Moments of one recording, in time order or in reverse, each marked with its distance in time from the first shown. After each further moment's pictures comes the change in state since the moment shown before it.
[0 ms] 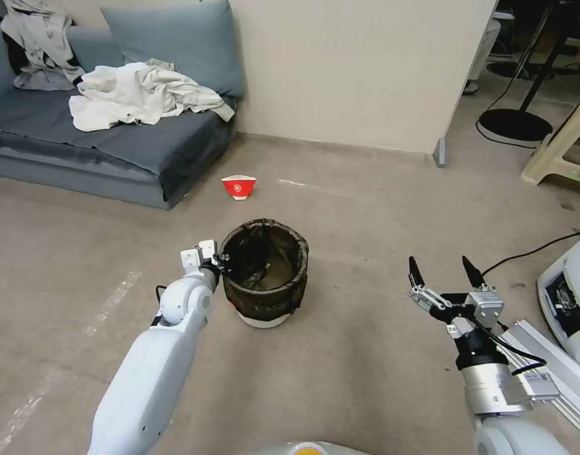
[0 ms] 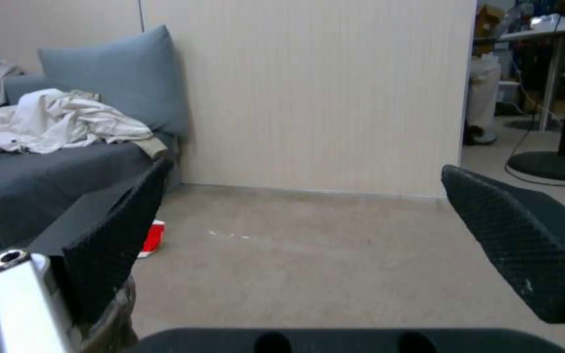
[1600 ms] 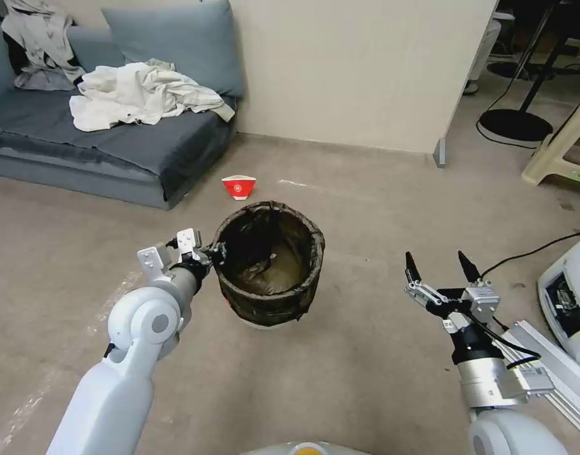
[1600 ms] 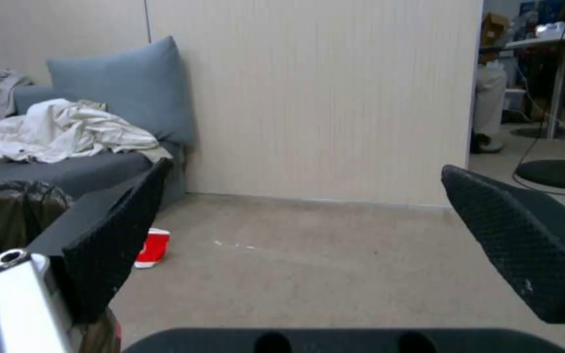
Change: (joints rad) left arm 0.197 0.051 -0.129 -0.472 -0.294 0.112 -0.088; right arm 0.027 -0.003 -0.009 -0.007 0.003 0.003 -0.003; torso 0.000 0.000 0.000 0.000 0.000
